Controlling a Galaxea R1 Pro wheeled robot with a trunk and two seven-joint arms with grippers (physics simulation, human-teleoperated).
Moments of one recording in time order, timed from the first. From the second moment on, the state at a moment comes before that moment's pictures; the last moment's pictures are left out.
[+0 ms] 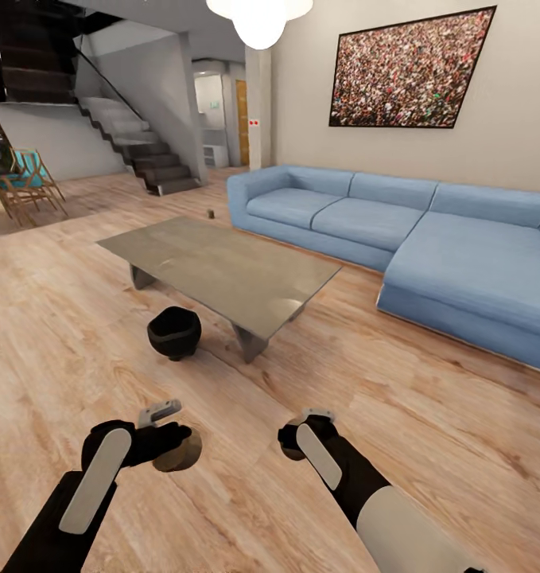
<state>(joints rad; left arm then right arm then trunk) -0.37 0.10 -0.08 -1.48 0.95 0.98 0.70 -0.67 0.16 0.46 -0.75 -0.75 0.60 -0.59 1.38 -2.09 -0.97</state>
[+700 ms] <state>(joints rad) -0.37 0.11 -0.02 -1.47 0.96 0.98 0.72 -0.67 0.16 0.47 -0.76 -0.73 0.60 -0.60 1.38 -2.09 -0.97</state>
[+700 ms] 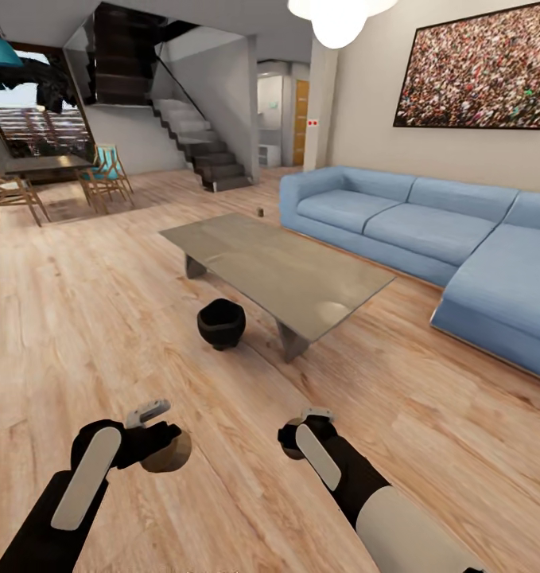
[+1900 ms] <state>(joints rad) -0.37 0.11 0.02 -1.47 0.96 0.98 0.71 -0.67 0.16 0.47 -0.76 -0.73 0.60 -0.60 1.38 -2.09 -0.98</state>
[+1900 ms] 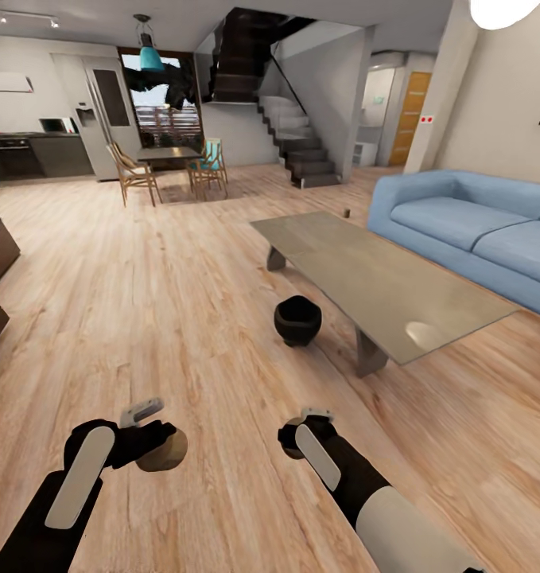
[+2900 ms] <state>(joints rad) -0.37 0.11 0.02 -1.47 0.96 0.98 0.71 -0.67 0.16 0.47 -0.76 -0.73 0.59 -0.59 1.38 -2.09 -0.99</state>
